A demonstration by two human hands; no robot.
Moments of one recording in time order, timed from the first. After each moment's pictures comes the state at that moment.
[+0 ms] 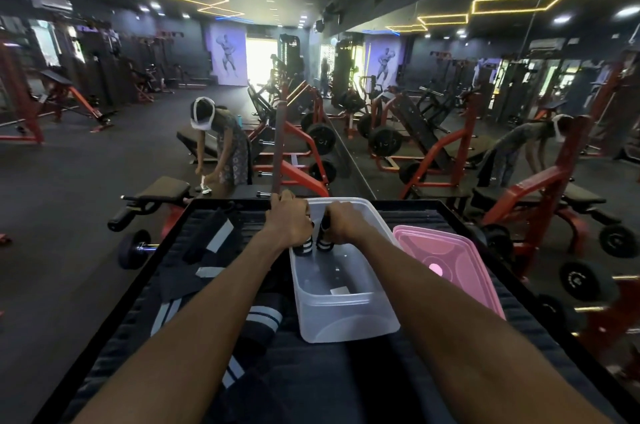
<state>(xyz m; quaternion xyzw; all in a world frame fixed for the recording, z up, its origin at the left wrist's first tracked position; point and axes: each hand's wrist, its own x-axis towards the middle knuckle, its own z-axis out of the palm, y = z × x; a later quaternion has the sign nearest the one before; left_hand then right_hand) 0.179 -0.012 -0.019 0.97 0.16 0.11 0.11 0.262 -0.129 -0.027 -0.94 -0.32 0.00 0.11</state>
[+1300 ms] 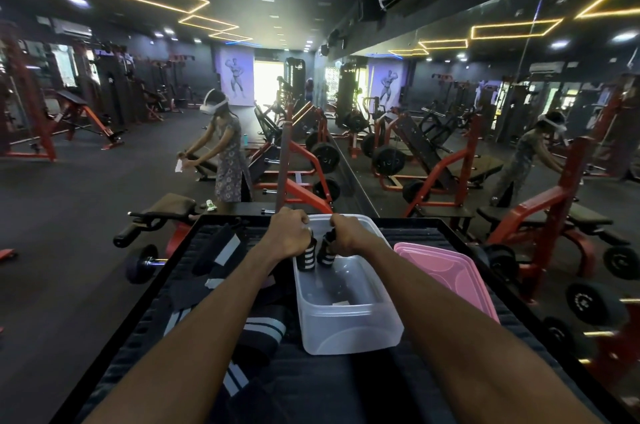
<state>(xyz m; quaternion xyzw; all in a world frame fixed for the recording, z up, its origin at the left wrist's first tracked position) 0.163 -0.008 -0.007 0.95 0.13 0.20 0.21 0.265 -0.139 -0.018 -0.92 -0.35 0.01 0.15</state>
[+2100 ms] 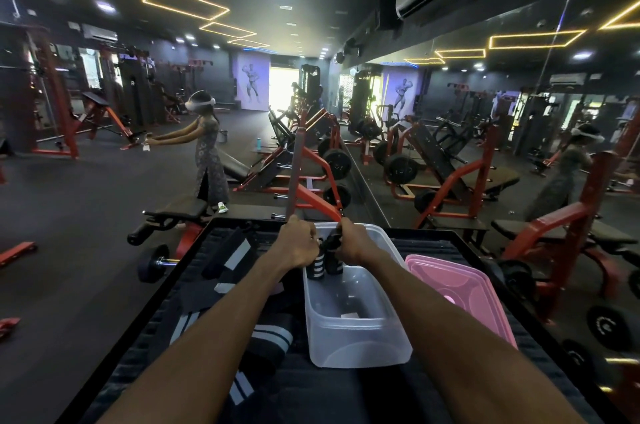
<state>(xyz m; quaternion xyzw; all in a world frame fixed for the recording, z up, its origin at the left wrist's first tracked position) 0.163 -0.006 -0.015 0.95 0.15 0.18 0.22 0.272 -0.126 -0.028 -0.91 -0.34 -0.01 0.24</state>
